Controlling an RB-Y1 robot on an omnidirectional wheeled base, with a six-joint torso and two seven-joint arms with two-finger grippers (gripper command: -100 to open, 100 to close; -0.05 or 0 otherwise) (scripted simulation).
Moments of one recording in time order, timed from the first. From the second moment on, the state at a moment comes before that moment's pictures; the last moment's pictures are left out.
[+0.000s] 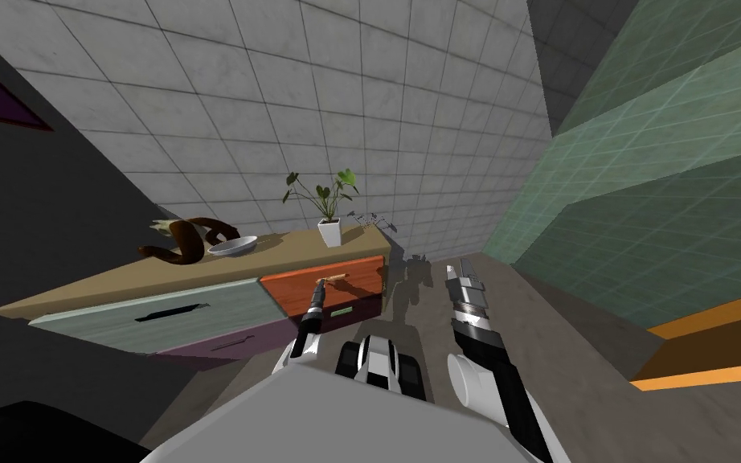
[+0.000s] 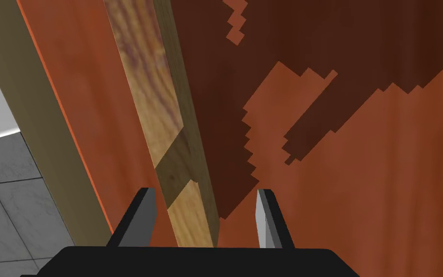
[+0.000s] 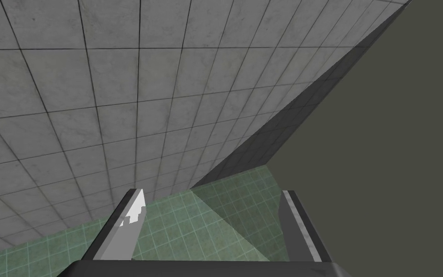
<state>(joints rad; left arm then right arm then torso) 0.24 -0.04 0.25 -1.35 0.00 -0.53 -0.17 0.49 0.02 0.06 -2.22 -0.01 -0.35 0.06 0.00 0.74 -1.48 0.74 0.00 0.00</state>
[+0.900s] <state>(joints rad) 0.05 0.06 0.21 -1.11 -0.06 -0.62 -0.07 0.49 0.02 0.06 -2.22 -0.01 -0.35 0.06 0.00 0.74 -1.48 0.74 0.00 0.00</state>
